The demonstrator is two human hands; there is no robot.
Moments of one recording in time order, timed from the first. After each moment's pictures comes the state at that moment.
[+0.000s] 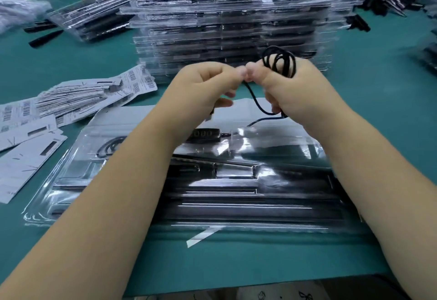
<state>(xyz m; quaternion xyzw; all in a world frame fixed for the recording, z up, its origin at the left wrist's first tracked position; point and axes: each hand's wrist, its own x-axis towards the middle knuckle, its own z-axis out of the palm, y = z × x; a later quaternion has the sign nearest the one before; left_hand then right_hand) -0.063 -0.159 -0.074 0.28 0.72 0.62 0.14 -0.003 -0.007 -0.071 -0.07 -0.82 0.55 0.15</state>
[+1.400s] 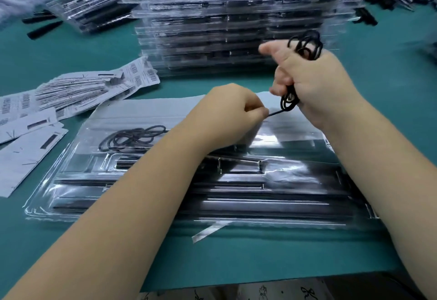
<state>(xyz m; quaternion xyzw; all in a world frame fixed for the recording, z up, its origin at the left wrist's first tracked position) -0.050 -0.140 -0.091 0.36 0.89 0.29 0.08 -0.012 0.002 -0.082 -0.09 -0.70 0.68 0.18</state>
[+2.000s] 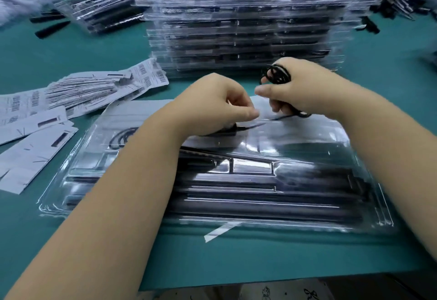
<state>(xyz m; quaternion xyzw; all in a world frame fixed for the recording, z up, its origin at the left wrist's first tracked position) -0.074 -0.171 -0.080 0.38 0.84 0.36 0.13 -0.029 0.012 -0.077 -0.05 -0.93 0.36 0.01</state>
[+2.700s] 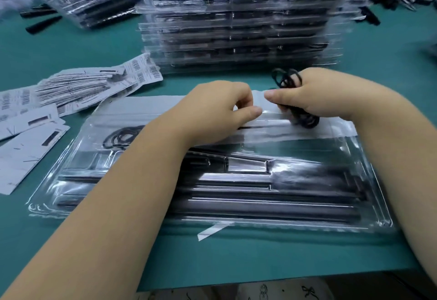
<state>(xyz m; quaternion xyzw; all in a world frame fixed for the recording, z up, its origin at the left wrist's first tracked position) -0.068 -0.162 -0.091 0.43 0.88 0.21 0.04 -0.012 0.027 -0.076 -0.10 -0.94 0.32 -0.08</state>
